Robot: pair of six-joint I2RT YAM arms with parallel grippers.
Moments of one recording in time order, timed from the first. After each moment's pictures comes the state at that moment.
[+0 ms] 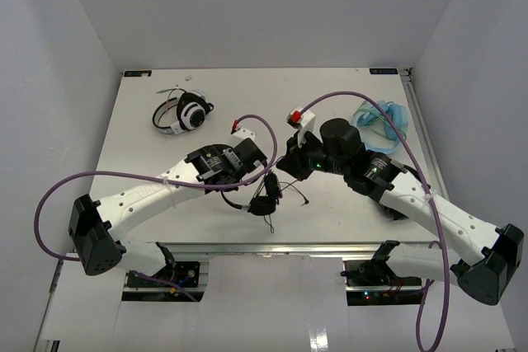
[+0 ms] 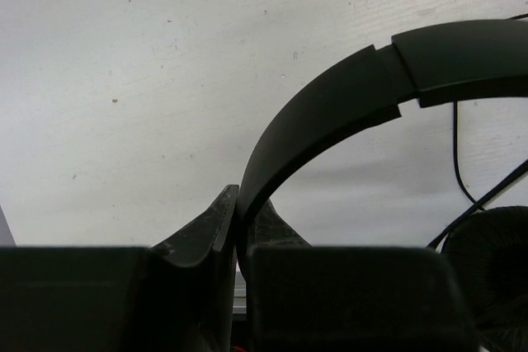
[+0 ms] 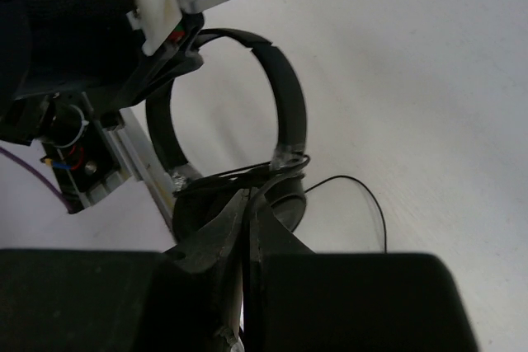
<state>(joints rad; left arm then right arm) -0.96 1.37 1.23 -1.05 -0.63 -0.48 0.85 1.12 1.05 -0.37 -0.24 0.16</state>
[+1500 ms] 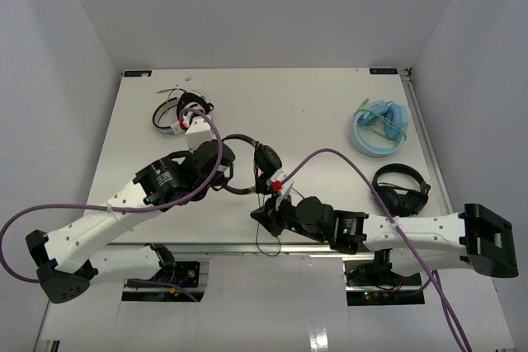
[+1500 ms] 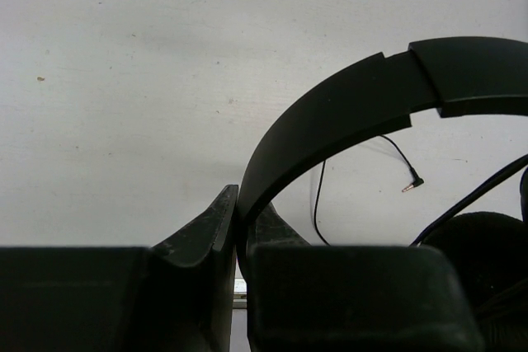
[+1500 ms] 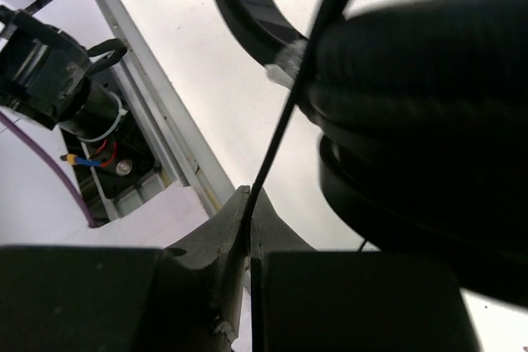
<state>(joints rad) -0.96 1.09 1.21 -1.00 -0.66 -0.87 1.38 1.12 0.56 0.29 0.22 0.35</state>
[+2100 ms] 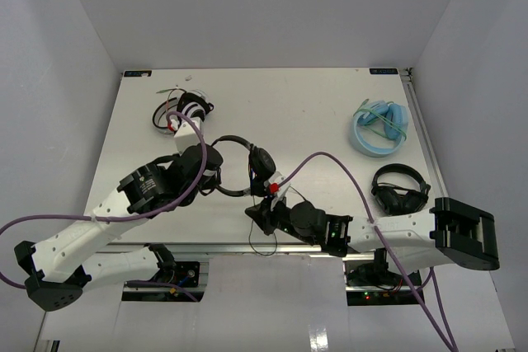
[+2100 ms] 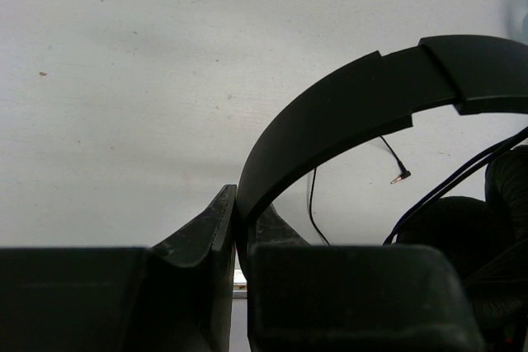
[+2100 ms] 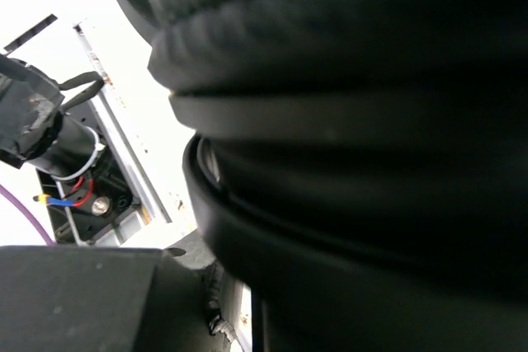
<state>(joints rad) -0.96 0.99 1.20 -1.03 -0.64 -0.87 1.38 1.27 0.49 0.59 0.32 0.34</state>
